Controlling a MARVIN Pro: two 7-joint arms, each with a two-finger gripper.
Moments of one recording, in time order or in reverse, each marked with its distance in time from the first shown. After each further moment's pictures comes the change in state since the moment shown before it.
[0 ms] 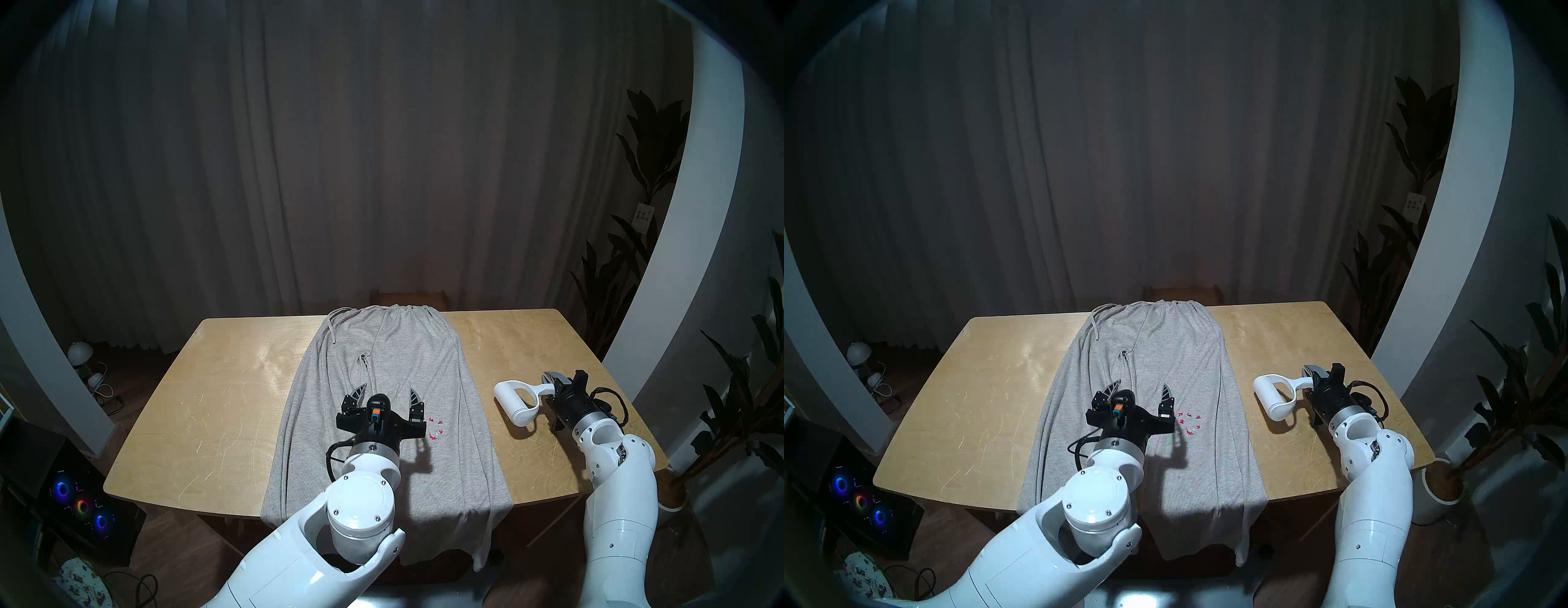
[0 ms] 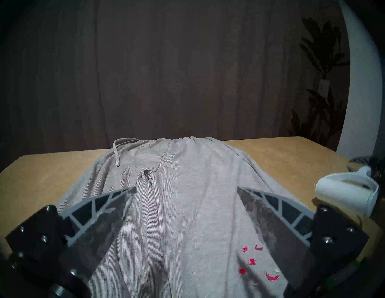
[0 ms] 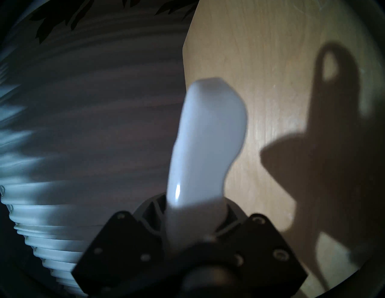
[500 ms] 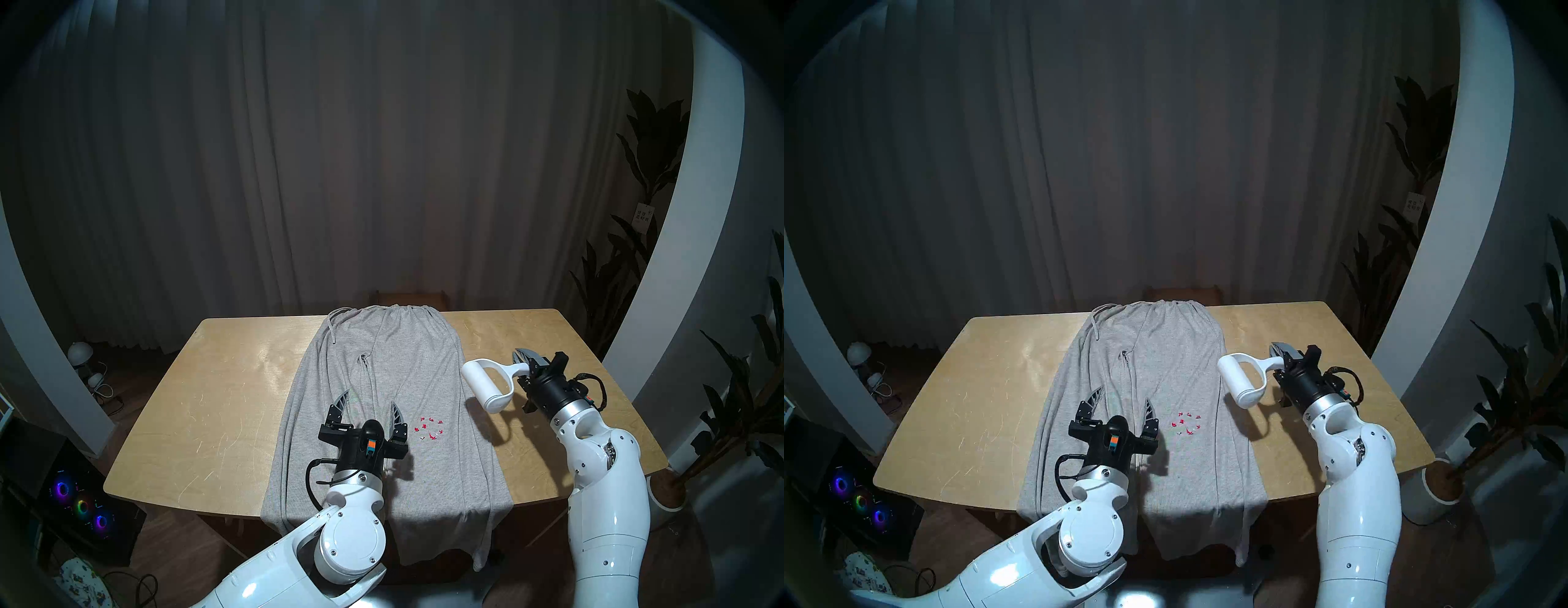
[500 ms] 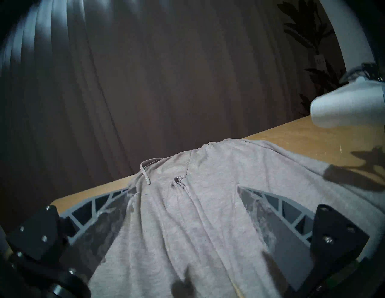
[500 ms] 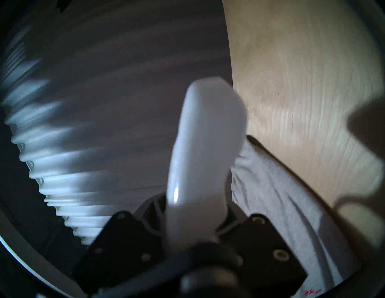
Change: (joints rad) left arm 0.018 0.134 0.061 0.064 0.246 -0.061 0.079; right arm -0.113 -0.013 -0.213 -0.194 0.125 -0.018 0.007
